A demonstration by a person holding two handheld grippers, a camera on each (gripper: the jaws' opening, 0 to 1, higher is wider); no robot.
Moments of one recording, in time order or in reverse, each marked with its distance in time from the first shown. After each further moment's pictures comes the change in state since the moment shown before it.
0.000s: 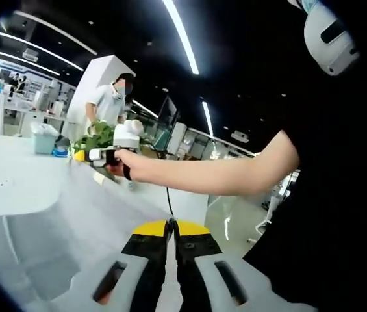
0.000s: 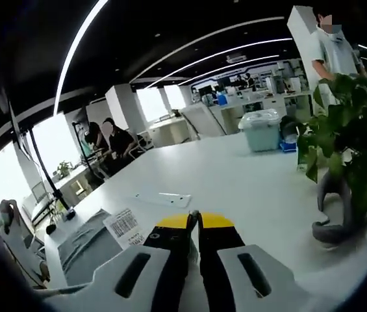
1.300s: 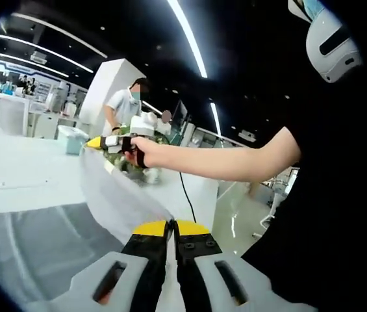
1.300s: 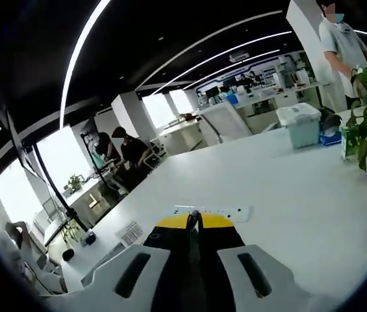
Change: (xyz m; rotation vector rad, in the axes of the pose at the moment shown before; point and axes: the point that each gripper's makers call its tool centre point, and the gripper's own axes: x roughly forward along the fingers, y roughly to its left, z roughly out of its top) left arm -0.158 0.071 0.002 0.012 0.037 0.023; right arm 0.083 0.138 0.015 0.103 -0.031 0.097
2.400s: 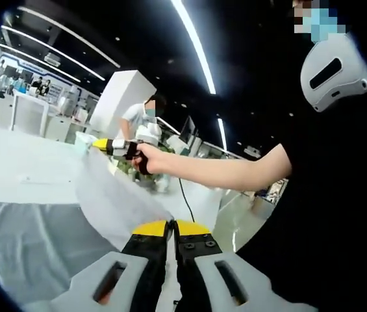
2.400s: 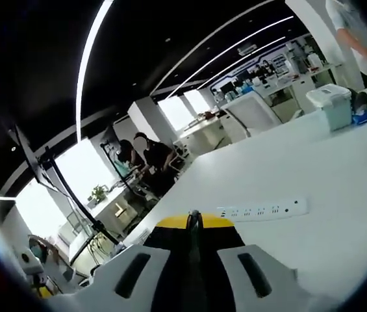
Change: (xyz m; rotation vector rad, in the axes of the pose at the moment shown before) left arm -0.100 0.021 0.006 -0.062 -0.096 0.080; right arm 0.049 0.093 -0.007 0.123 -0.009 0.162
